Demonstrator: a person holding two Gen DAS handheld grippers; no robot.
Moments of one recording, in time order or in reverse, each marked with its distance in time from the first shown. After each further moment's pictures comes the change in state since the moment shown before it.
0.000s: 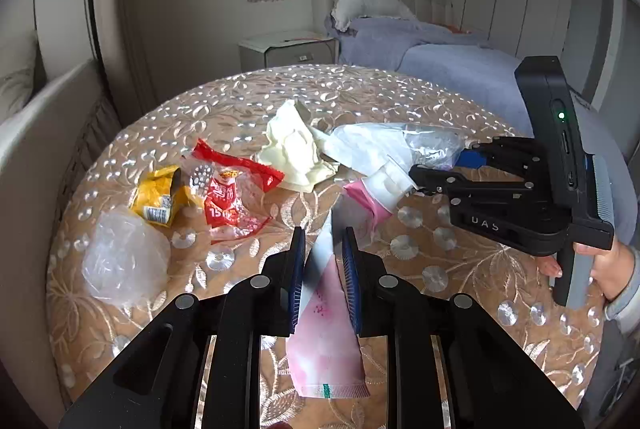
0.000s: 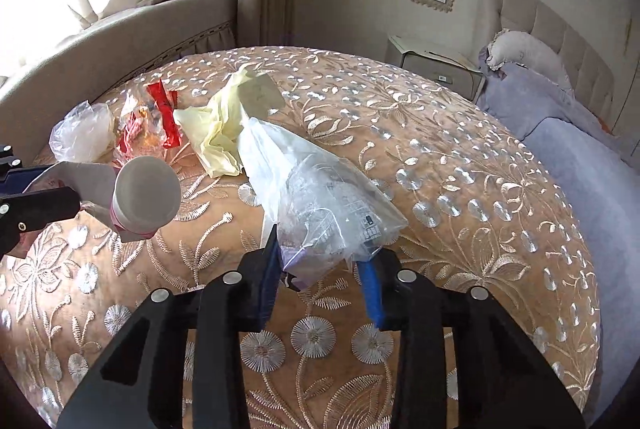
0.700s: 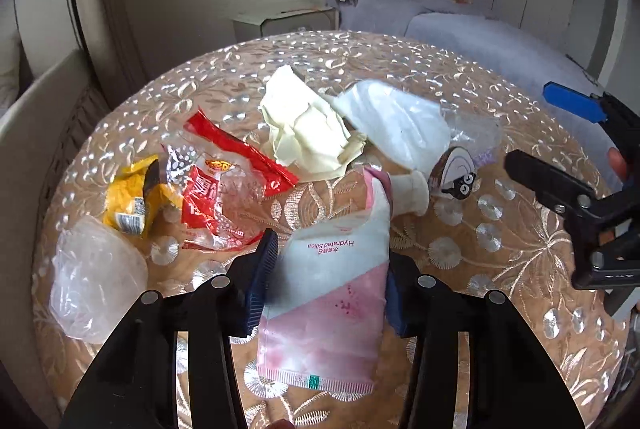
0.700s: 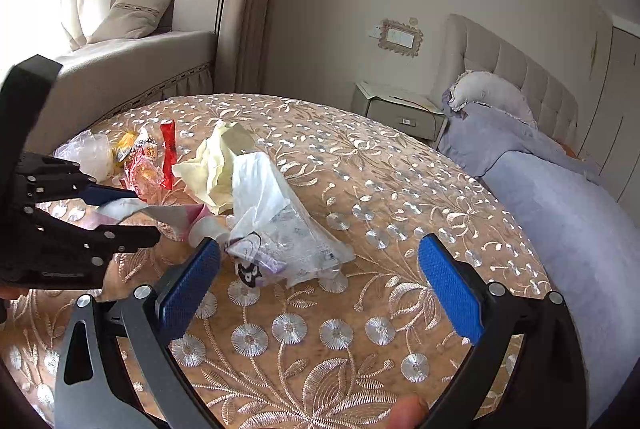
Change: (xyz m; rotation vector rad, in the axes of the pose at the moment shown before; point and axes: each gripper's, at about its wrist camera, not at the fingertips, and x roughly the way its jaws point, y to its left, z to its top) left arm 0.055 0.006 0.008 0.043 0.094 0.027; right arm -0.037 0.003 -0.003 -0.029 -0.148 -0.131
